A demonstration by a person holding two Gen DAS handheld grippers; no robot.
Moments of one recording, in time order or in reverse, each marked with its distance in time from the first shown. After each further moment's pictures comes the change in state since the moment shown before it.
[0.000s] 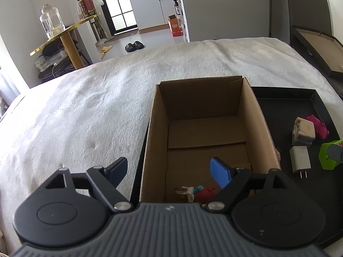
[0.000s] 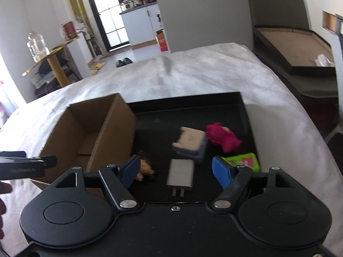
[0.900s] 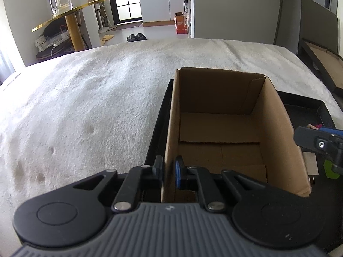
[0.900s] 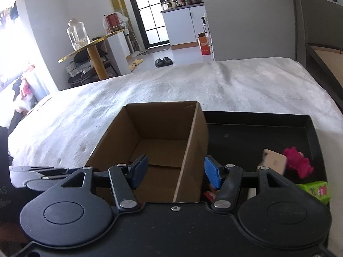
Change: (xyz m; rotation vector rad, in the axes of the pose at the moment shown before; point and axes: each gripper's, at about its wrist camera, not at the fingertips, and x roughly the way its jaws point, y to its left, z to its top) left arm 0.026 0.039 -0.015 -0.111 0.021 -0.067; right arm 0.016 0.097 0.018 -0.123 -0.019 0.170
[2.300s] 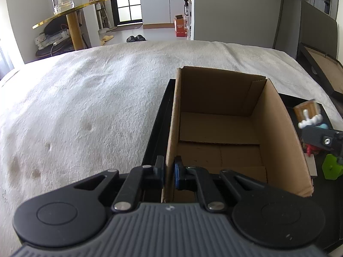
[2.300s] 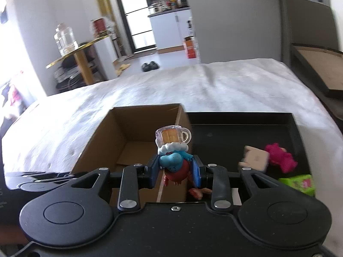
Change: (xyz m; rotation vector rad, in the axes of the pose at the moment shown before) left arm 0.003 0.006 -0.009 -0.034 -0.028 -0.025; right arm -0.004 -0.003 -0.005 0.011 -0.020 -0.054
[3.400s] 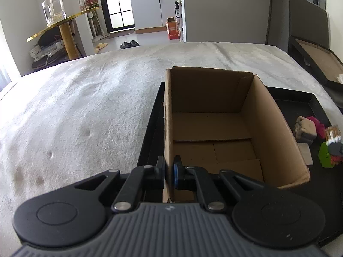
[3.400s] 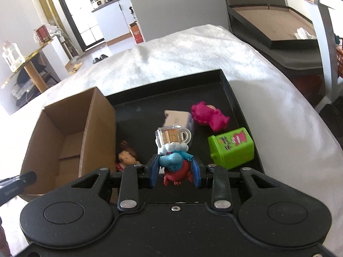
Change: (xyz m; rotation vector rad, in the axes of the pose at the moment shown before) left arm -0.011 -0.011 -0.005 0.077 -0.019 -0.003; right arm -0.015 -0.084 -0.031 0.236 0.095 -0.190
